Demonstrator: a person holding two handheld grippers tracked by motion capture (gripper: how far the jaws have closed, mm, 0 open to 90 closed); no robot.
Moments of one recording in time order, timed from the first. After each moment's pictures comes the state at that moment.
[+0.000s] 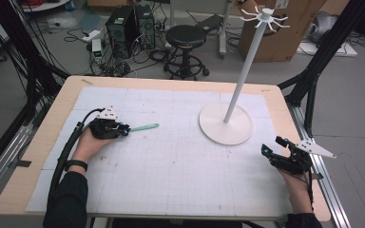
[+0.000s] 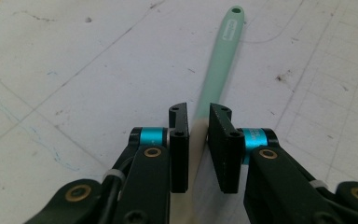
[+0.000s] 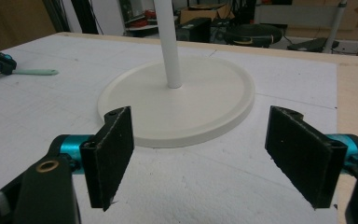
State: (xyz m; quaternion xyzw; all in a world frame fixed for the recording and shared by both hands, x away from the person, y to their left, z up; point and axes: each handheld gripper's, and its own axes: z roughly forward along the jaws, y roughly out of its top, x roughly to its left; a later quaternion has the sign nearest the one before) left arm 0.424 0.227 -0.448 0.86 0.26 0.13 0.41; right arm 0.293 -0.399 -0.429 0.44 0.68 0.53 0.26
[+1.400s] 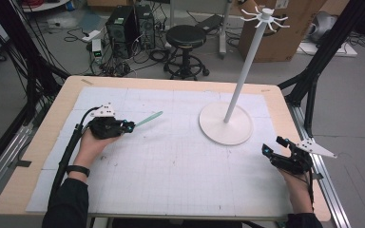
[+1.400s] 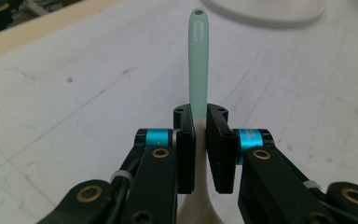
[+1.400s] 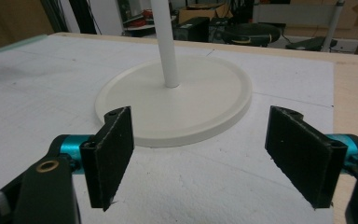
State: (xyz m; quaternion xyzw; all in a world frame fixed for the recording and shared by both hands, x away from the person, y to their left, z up) left arm 0.401 0.212 -0.412 0.81 0.26 0.12 0.51; right arm 0.293 -0.400 -0.429 0.44 0.68 0.53 0.26
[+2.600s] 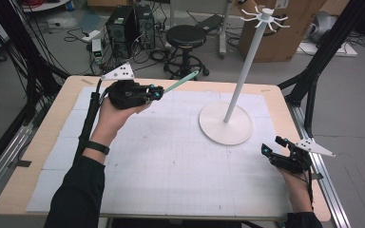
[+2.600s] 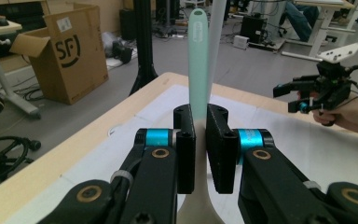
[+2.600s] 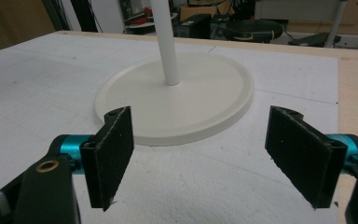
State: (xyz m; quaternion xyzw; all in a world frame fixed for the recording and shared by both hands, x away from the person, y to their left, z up) left arm 0.400 0.121 -0.269 0.76 0.19 0.13 0.61; right arm 0.296 -0.400 -0.431 0.44 0.68 0.53 0.25
